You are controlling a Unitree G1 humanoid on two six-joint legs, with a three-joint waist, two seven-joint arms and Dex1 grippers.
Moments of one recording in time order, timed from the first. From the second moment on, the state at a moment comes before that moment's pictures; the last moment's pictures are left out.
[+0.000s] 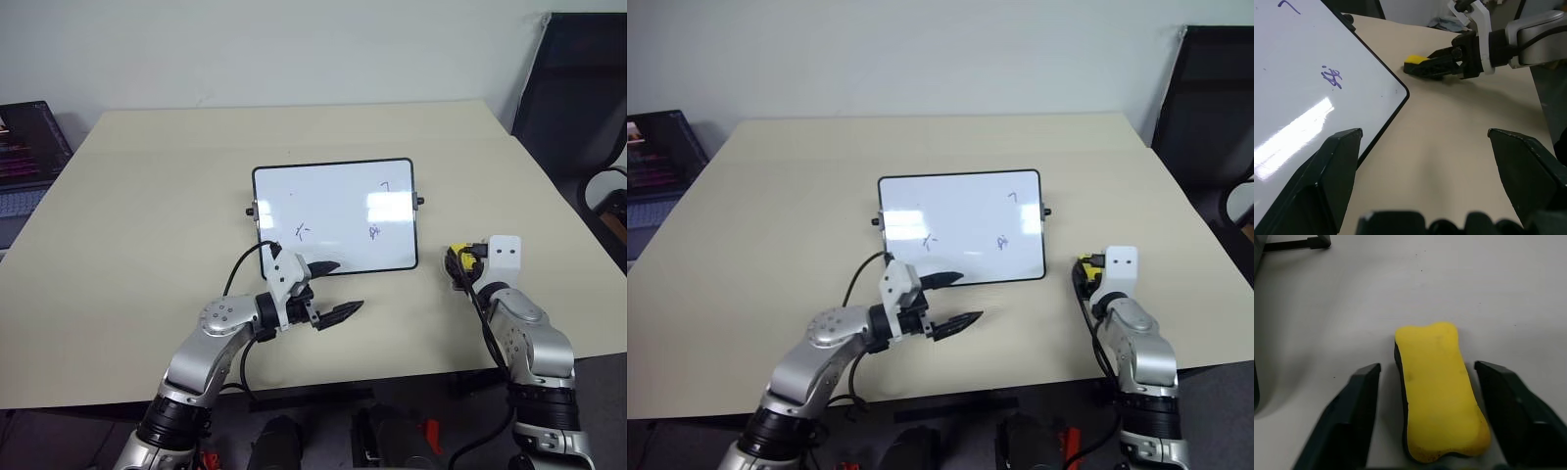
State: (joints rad) left arm -0.21 0.41 -0.19 -0.23 -0.33 0.32 -0.82; right arm -0.26 -0.25 -0.21 -0.10 0.18 0.66 0.13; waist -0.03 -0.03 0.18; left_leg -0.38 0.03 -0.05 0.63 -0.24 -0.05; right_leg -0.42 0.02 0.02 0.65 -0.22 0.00
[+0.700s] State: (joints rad) left arm -0.21 0.37 -0.18 -0.21 -0.28 0.27 -0.72; right arm -0.23 -0.27 -0.17 -0.12 0.16 0.60 0.13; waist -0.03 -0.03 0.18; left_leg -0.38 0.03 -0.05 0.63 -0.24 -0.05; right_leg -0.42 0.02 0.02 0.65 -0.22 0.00
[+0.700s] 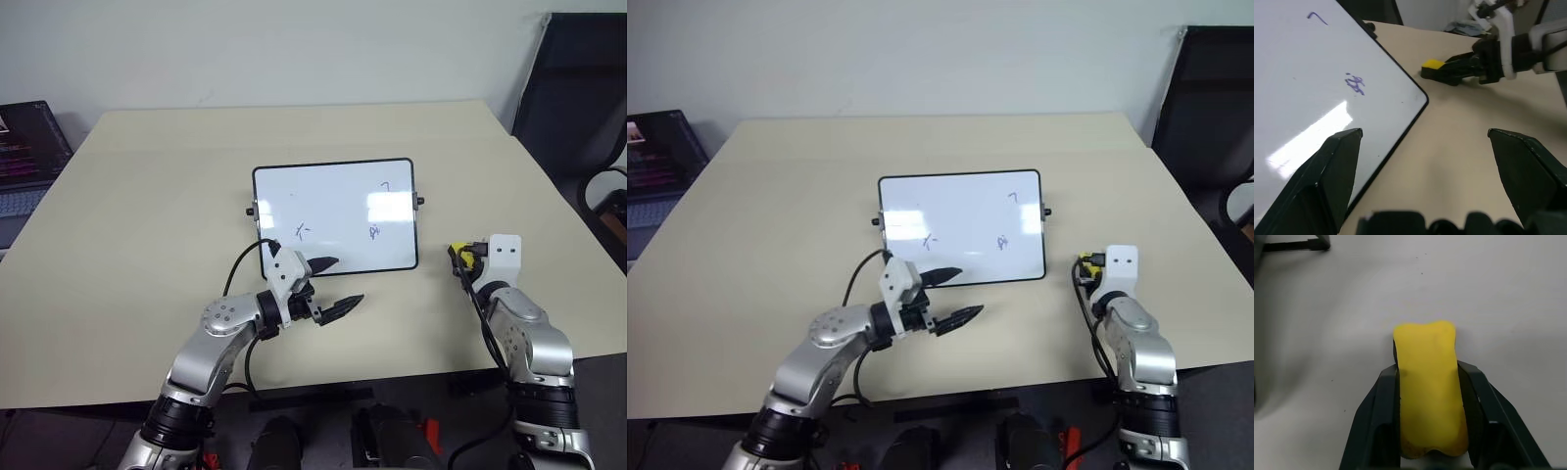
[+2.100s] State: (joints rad) left arm -0.25 0.30 -0.18 0.00 -0.08 0.12 -0.56; right arm -0.44 -0.24 0.04 0.01 0.09 0.22 0.36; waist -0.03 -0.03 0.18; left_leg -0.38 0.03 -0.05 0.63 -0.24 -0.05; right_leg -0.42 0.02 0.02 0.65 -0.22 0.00
